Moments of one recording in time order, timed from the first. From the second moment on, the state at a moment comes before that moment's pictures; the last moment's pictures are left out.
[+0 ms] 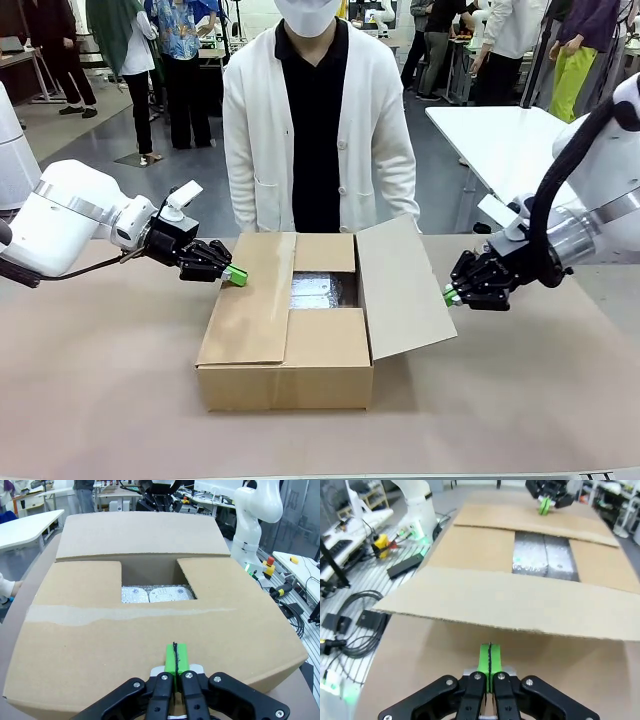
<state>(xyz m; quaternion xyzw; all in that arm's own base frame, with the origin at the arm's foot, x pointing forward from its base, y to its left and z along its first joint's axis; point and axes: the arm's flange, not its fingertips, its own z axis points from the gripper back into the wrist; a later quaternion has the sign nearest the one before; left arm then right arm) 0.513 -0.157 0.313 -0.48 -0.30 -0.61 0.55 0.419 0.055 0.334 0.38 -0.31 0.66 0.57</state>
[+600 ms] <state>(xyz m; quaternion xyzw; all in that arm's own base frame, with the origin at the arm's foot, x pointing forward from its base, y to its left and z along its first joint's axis) 0.513 -0.157 0.313 -0.48 -0.30 -0.61 0.55 0.427 0.123 0.353 0.46 -0.39 0.62 0.51</state>
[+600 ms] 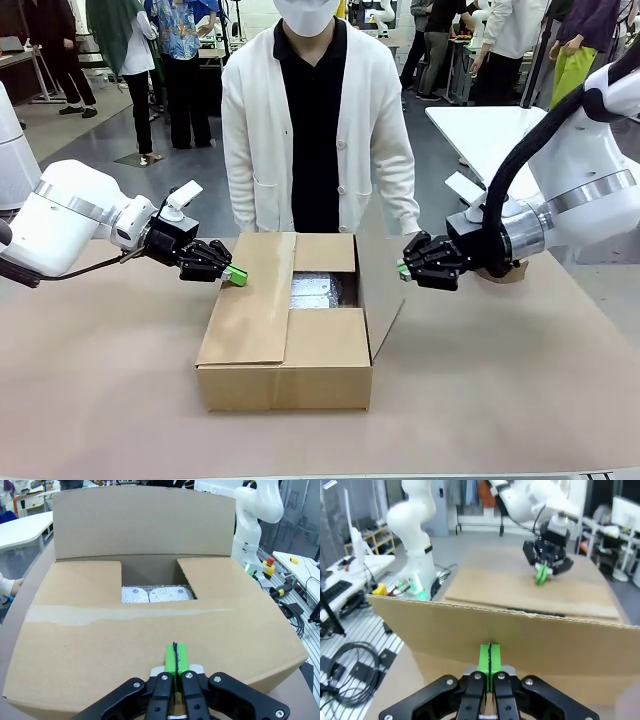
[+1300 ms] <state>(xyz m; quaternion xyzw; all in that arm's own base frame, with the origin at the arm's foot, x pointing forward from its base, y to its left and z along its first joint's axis) 0.513 -0.157 0.313 -0.48 -0.30 -0.61 0.55 0.435 0.165 0.316 0.50 -0.39 0.59 0.50</state>
